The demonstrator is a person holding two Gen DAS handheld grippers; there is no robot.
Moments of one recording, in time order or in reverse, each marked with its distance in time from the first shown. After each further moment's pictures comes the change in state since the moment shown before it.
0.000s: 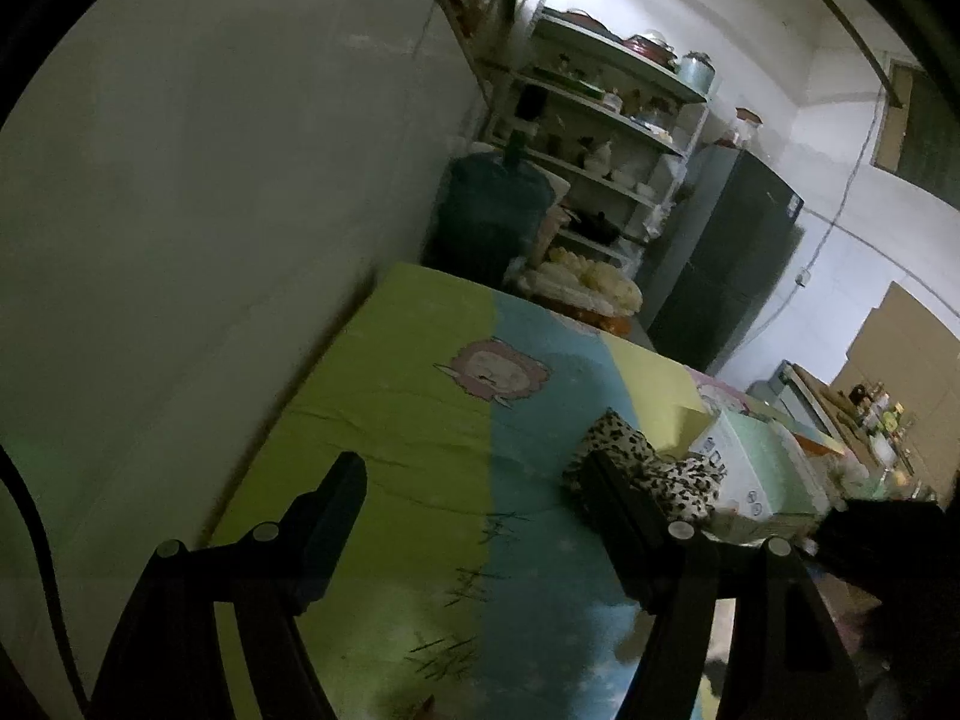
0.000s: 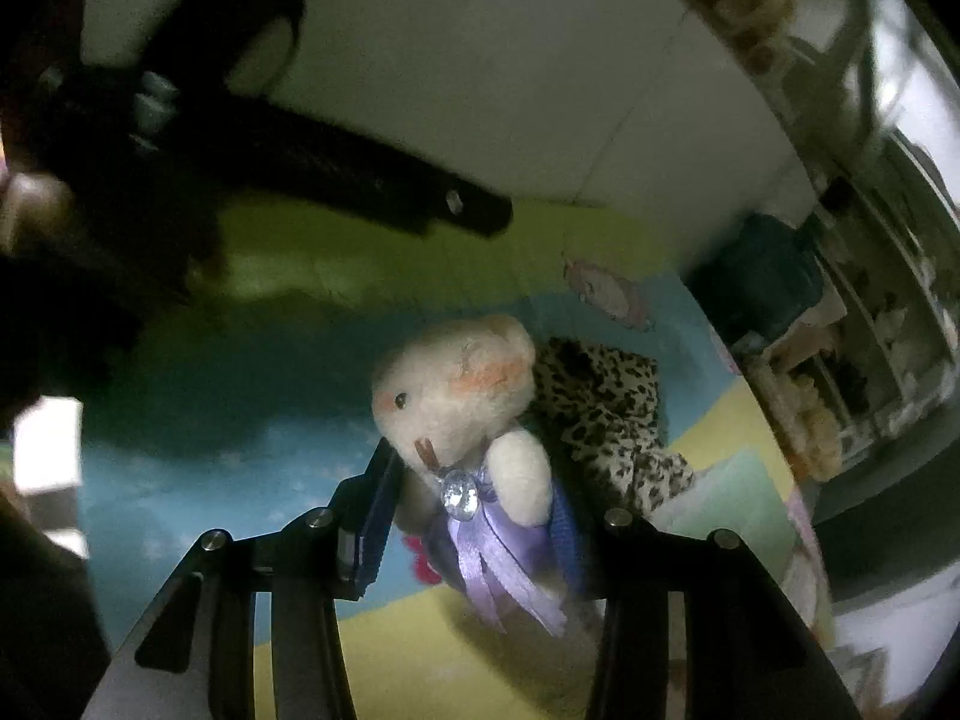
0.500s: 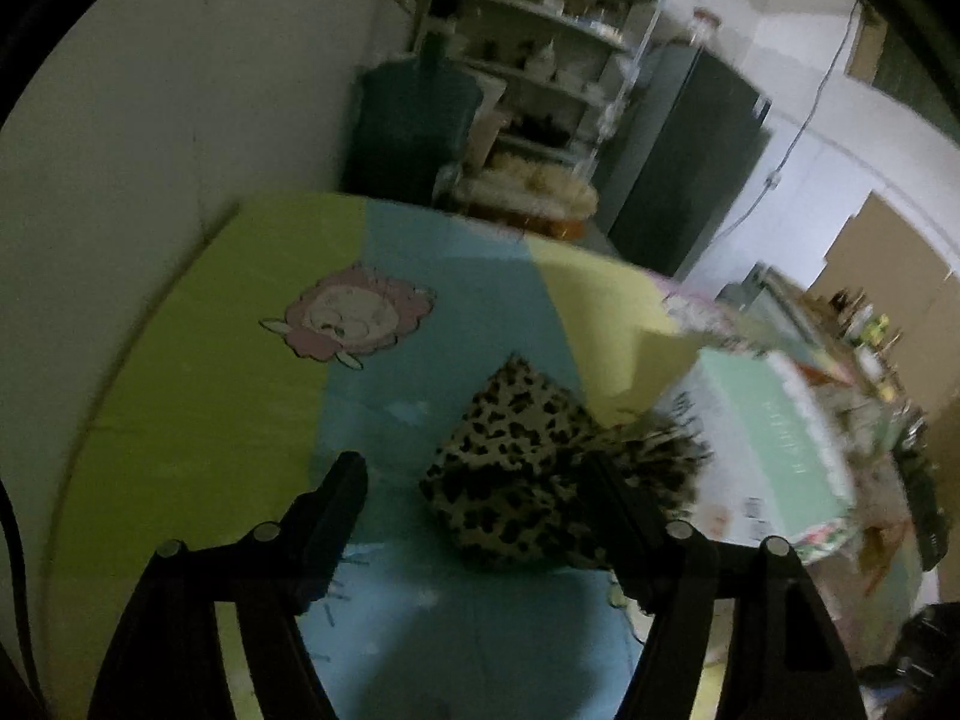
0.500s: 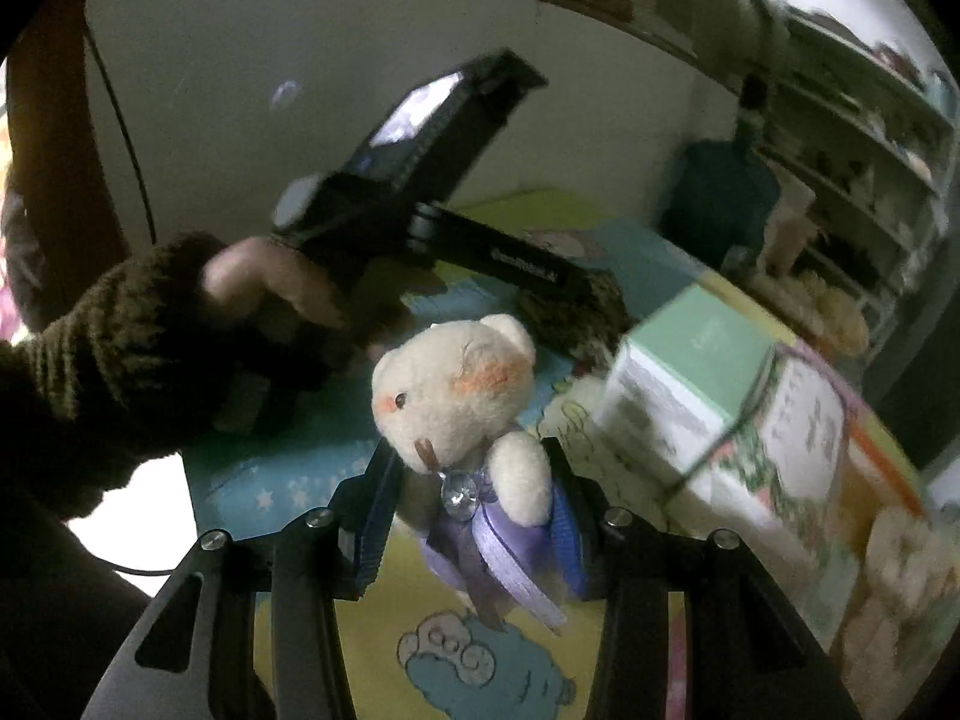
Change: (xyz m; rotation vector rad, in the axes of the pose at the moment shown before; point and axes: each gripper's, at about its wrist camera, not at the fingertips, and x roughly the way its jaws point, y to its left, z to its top) left arm 0.096 -0.065 0.000 0.130 0.234 -0.047; right arm -0.065 -0.011 -0.062 0.338 -0.087 0.062
